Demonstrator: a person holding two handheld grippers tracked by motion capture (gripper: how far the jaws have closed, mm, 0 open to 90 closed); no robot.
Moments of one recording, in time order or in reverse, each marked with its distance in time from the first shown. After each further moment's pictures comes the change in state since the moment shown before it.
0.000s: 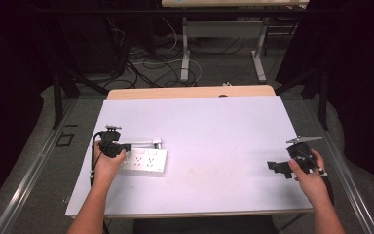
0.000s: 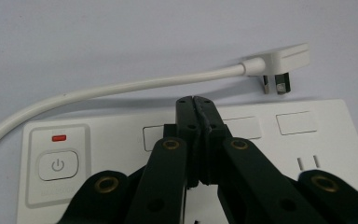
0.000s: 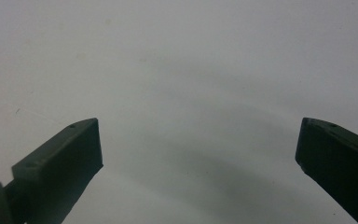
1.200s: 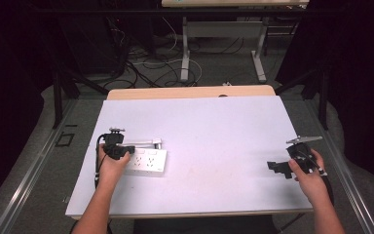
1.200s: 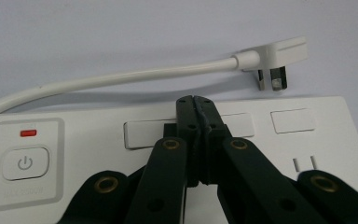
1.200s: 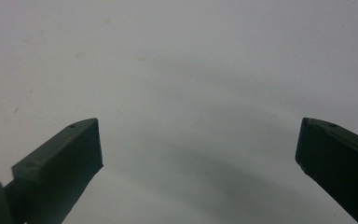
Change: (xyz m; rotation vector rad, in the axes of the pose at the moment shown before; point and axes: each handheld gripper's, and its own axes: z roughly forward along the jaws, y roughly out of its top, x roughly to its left) left arm -0.007 -0.007 0.009 -0.025 -0.001 -0.017; right arm 0.000 0.000 0.001 0.005 0.001 0.001
